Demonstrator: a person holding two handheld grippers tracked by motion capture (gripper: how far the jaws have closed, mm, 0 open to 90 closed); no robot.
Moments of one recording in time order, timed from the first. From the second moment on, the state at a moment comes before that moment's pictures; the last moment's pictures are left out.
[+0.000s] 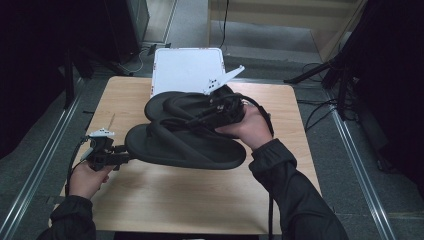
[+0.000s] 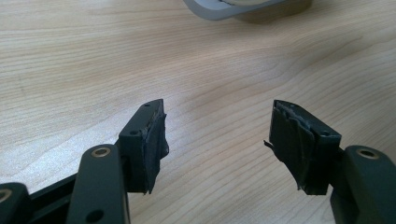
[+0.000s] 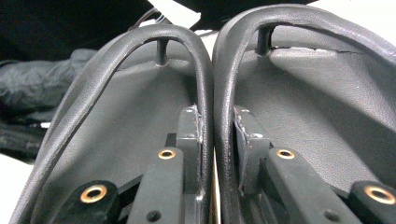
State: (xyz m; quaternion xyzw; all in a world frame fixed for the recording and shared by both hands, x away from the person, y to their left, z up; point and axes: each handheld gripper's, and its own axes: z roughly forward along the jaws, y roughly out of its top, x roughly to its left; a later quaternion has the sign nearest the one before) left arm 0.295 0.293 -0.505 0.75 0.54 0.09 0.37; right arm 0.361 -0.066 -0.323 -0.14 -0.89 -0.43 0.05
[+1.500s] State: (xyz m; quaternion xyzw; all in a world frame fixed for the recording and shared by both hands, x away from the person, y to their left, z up) left arm 0.297 0.285 -0.505 0.76 0.53 0.07 0.38; right arm 0.506 -0.032 -0.303 -0.51 -0.74 -0.40 -0.15
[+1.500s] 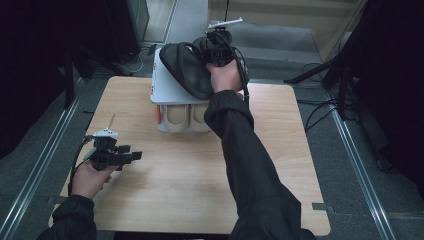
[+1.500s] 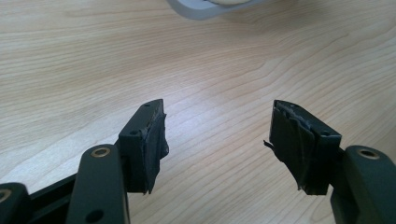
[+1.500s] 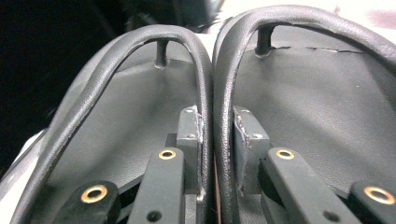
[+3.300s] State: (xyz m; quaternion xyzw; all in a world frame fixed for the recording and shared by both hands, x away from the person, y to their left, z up) left arm 0.300 0.278 -0.507 0.77 0.51 0.06 0.38; right arm 0.520 0.034 -0.346 -0.63 -0.64 -0.41 -0.17
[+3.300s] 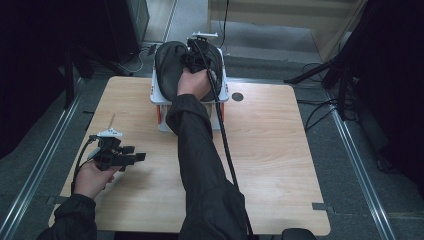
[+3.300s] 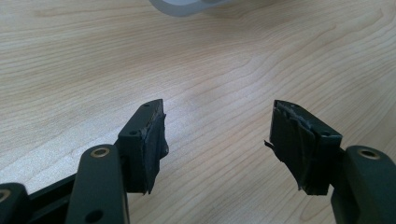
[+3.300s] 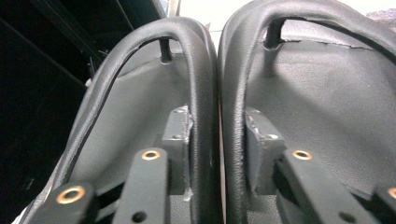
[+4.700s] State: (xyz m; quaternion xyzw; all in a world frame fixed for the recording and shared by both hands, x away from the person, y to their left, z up) left arm 0.302 0.278 -0.506 0.77 0.51 0.06 0.38; right arm 0.493 0.008 -0.307 -0.55 -0.71 -0.42 -0.12
